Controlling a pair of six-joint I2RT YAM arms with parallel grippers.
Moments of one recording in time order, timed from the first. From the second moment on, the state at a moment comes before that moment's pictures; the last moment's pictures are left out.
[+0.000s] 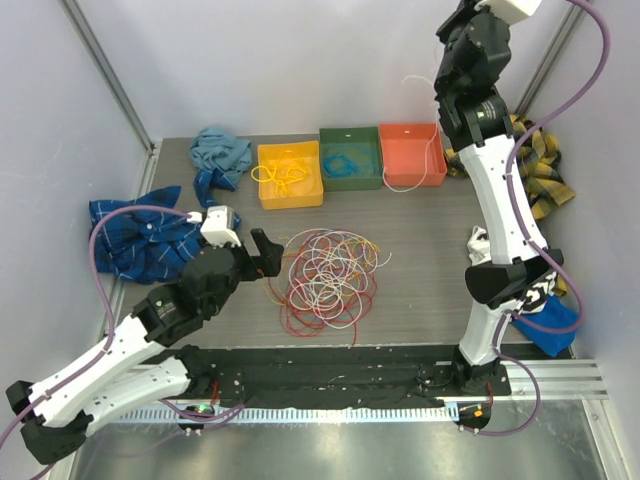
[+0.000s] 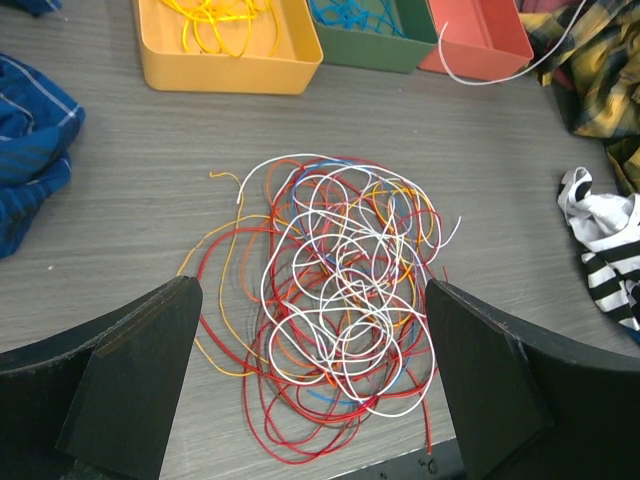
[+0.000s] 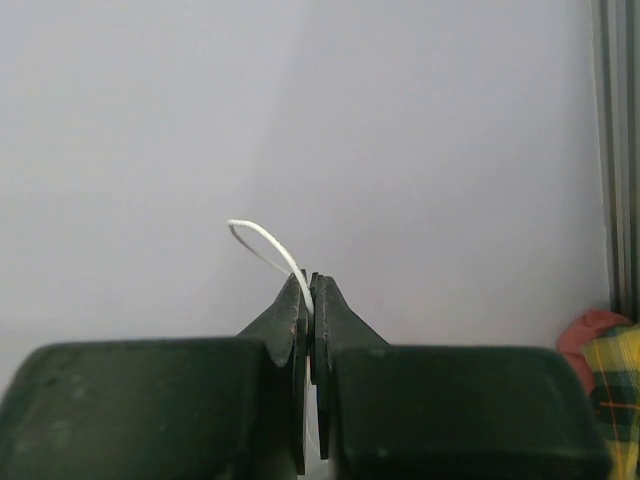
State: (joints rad) left arm -0.88 0.71 0.81 -0.45 -0.54 -0.61; right arm 0.34 1.86 2.39 -0.16 0.68 0.22
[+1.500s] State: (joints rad) left arm -0.88 0.95 0.80 -0.36 -0.46 -0.61; right arm 0.19 2.26 1.93 0.04 0.59 0.39
